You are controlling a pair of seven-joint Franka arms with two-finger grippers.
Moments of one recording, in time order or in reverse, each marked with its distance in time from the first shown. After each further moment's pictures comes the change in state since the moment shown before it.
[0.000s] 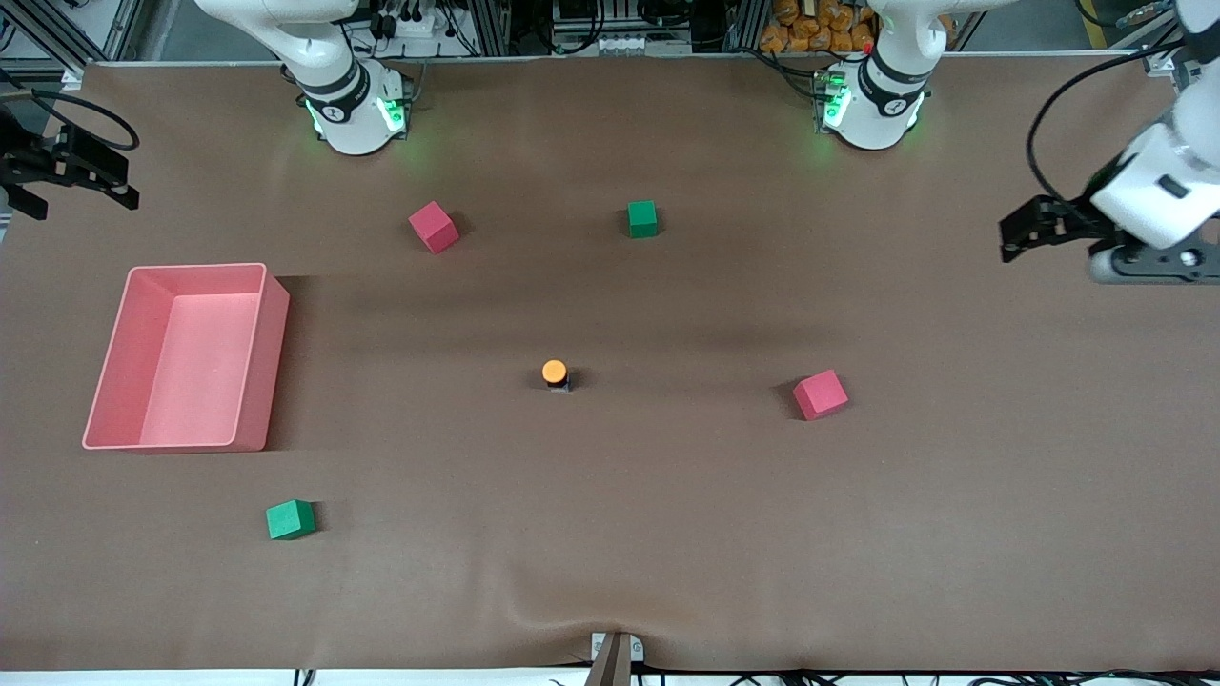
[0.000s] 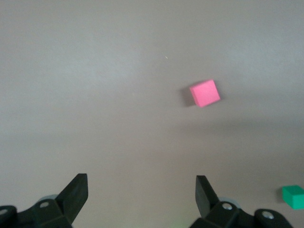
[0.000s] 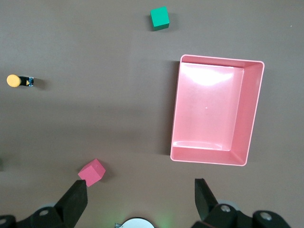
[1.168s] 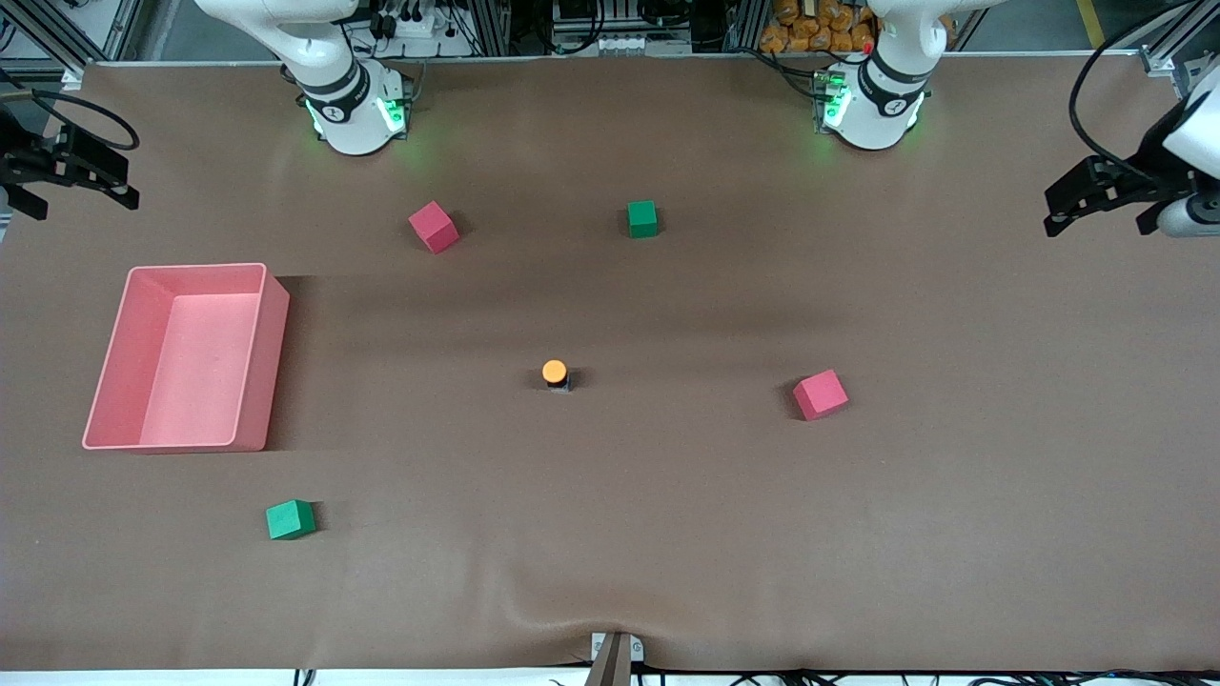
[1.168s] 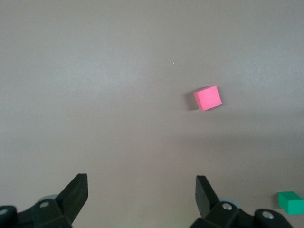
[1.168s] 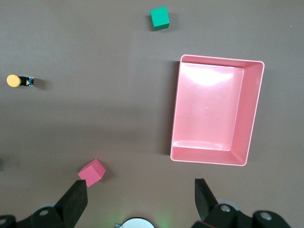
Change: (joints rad) left arm 0.060 -0.076 -0.047 -0.009 -0.012 -0.026 -0.042; right arm 0.000 0.000 0.000 0.000 0.000 0.000 0.000
